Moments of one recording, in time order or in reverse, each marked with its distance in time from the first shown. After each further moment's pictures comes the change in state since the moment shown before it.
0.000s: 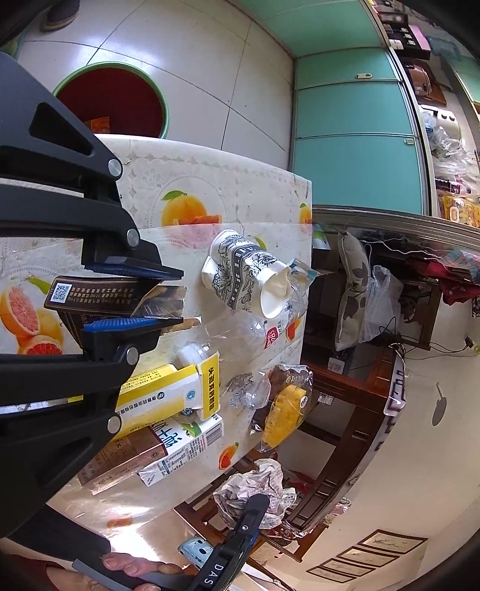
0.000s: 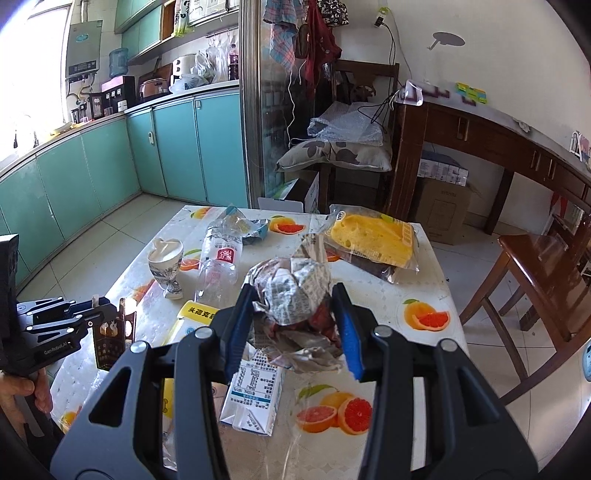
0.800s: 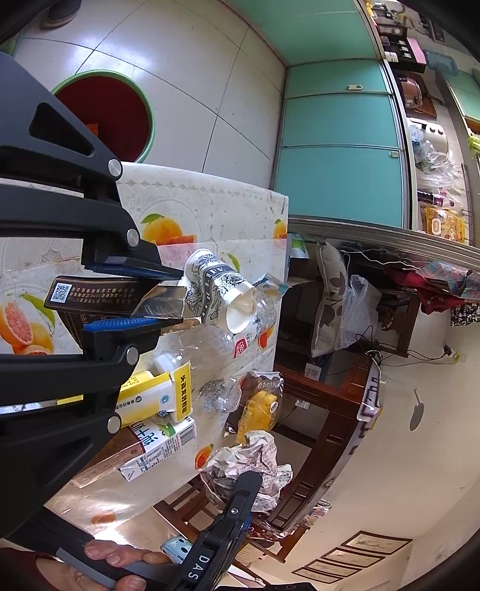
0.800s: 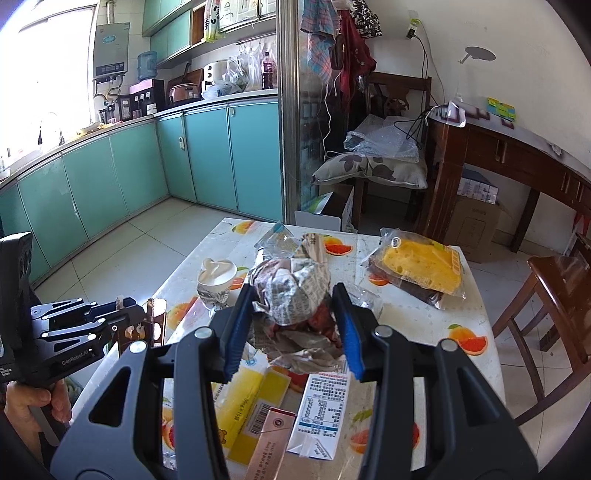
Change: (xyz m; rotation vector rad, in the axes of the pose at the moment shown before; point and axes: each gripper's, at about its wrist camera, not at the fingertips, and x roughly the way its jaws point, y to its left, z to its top) left arm -0.025 0.016 0.011 -0.029 -0.084 0.013; right arm 0.006 0.050 0.017 -0.051 -0.035 0.103
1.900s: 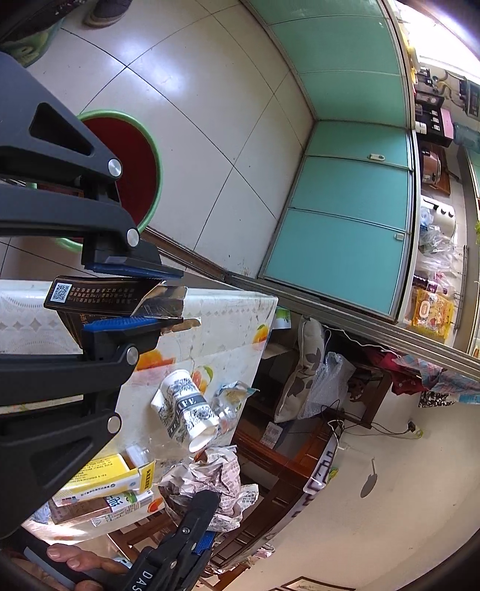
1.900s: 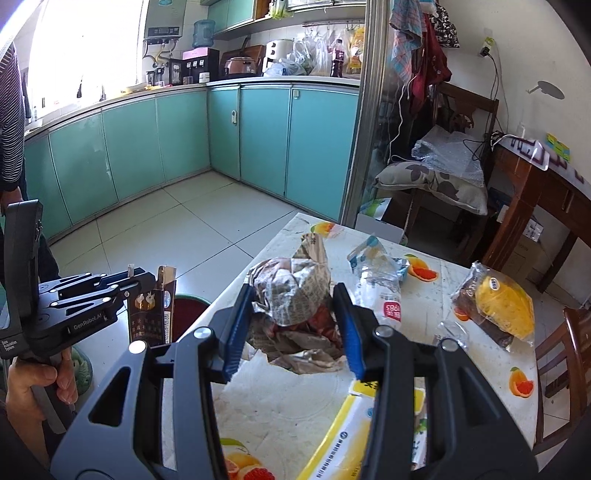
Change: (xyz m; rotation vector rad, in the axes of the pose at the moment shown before) left arm -0.017 0.120 -0.004 -0.205 -0.062 0.142; right arm 0.058 0.113 0.020 -0.177 0.056 0.117
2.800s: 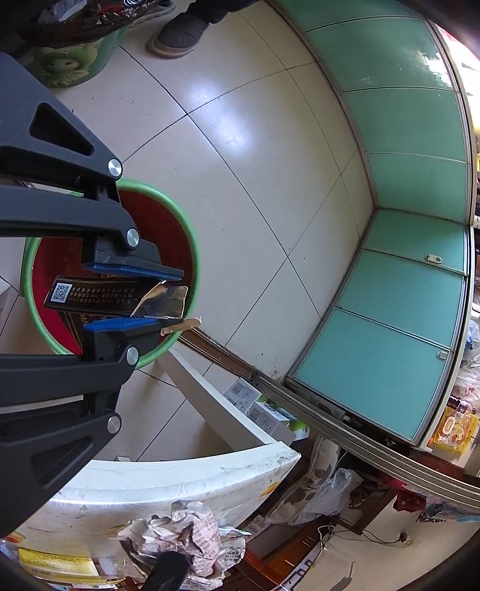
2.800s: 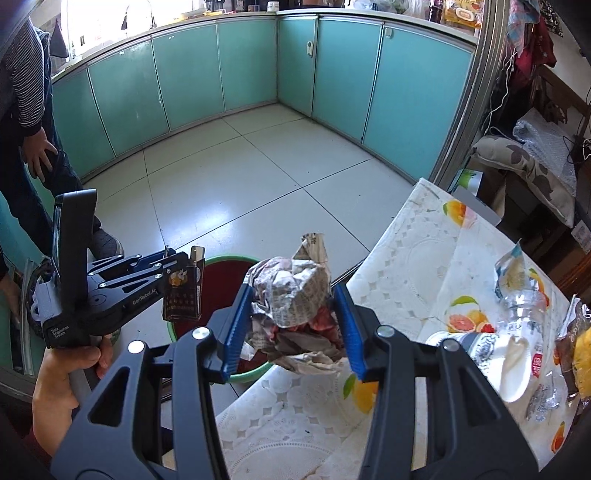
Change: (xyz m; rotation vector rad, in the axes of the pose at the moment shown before) left arm 0.070 0.135 -0.019 -0.216 0.143 0.271; right arm 0.122 0.101 0.021 -0.139 0.275 0.218
